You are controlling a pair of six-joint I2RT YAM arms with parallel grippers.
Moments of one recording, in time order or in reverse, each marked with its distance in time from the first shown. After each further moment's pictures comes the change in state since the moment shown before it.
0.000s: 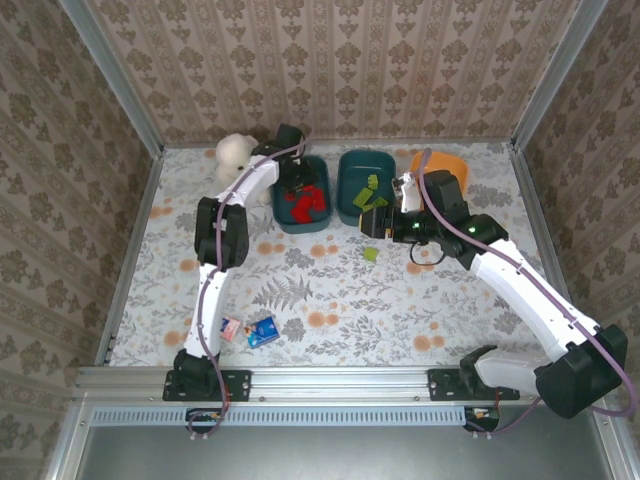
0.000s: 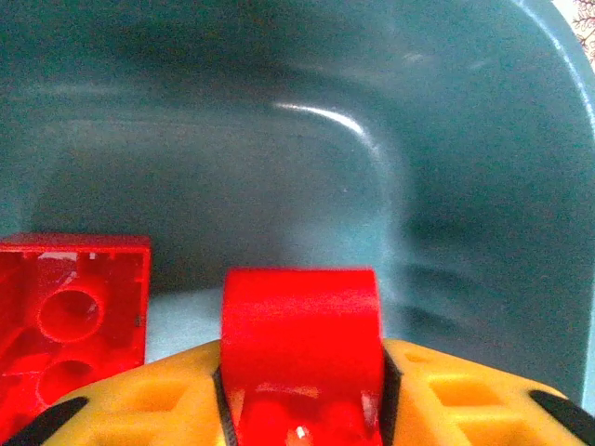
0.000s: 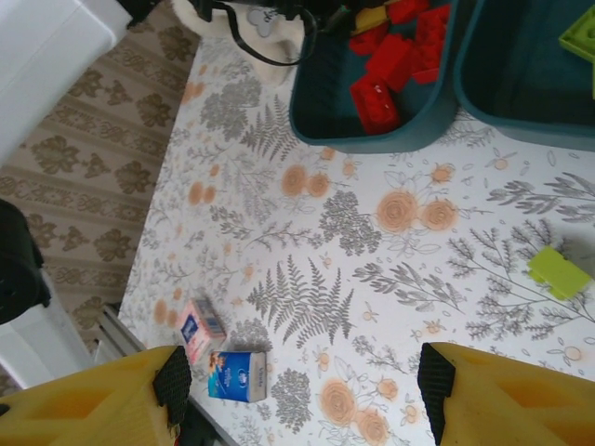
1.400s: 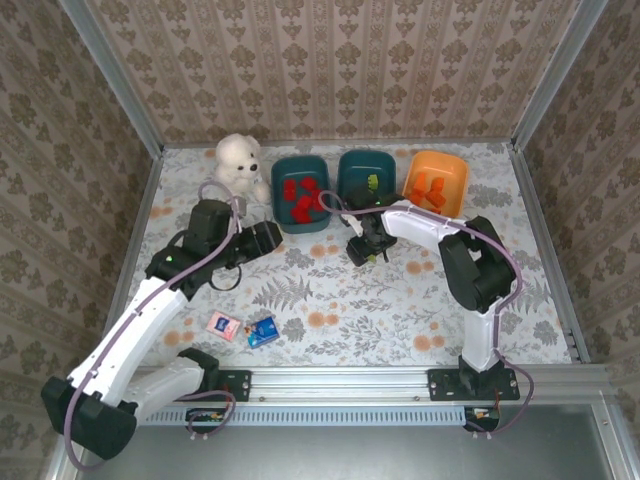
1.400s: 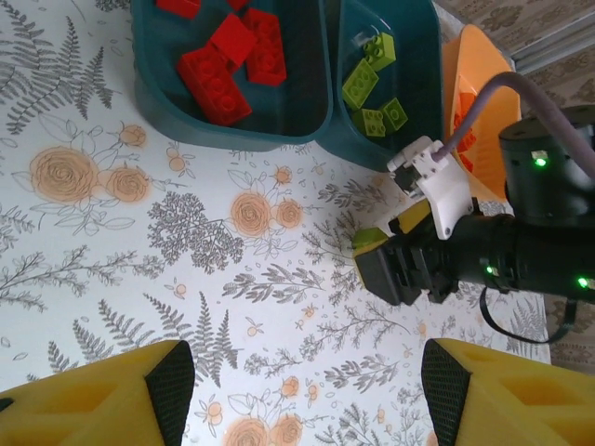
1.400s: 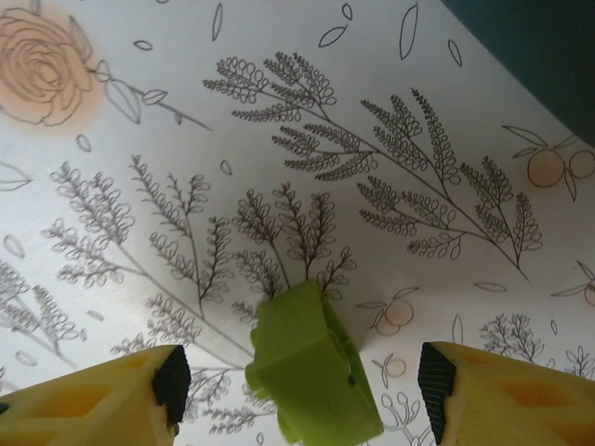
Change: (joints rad) left arm -0.090 -1.520 -1.293 0.125 0.018 -0.136; right arm 0.120 0.747 0.277 -0.229 0.499 -0.582
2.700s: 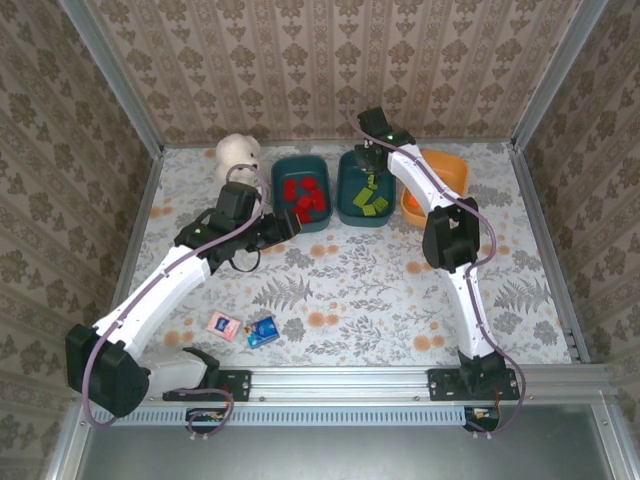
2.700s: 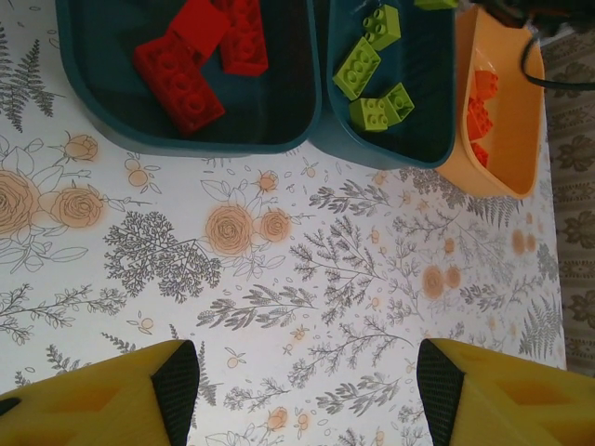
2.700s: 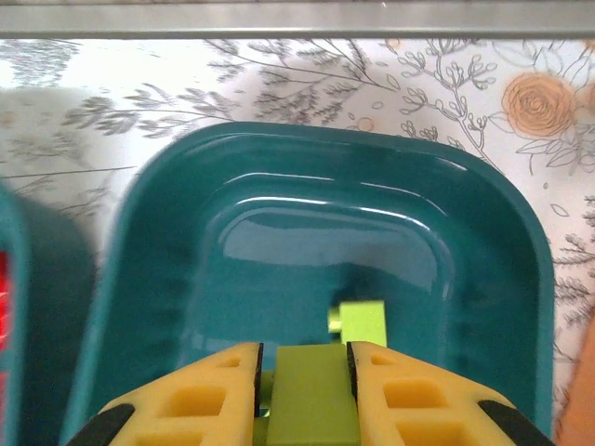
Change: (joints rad) left arm -0.050 0.247 0.102 0.084 -0.001 0.005; right arm -0.219 0.509 0.990 -0.051 0.053 0.322
